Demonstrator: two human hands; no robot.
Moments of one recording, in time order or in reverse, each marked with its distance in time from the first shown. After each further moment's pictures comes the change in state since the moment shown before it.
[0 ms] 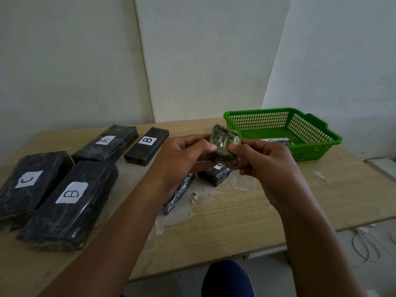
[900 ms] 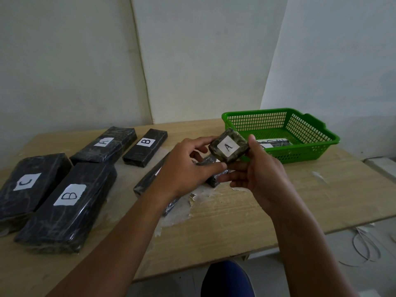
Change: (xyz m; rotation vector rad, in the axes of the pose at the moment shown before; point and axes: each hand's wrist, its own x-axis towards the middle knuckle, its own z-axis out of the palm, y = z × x) left_hand 0.000 -0.012 0.003 0.680 0.053 0.227; right_hand 0.010 0.019 0.002 0.158 -0.068 0.223
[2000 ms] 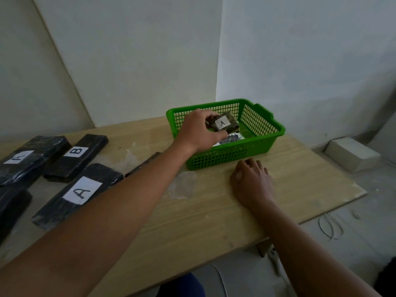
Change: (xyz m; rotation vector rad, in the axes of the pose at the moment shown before) left_hand 0.168 0.039 0.187 0.263 -0.035 0.201; right_hand 0.108 0.073 -0.207 -1.435 0.415 -0.220
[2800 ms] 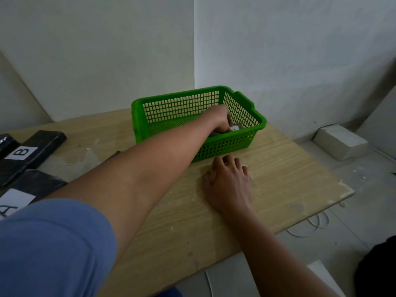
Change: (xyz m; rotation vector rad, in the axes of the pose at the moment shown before) left_hand 0.135 0.009 0.153 0.302 -0.518 -0.149; right_hand 0.013 0.014 0.012 0.003 -0.016 -0.013
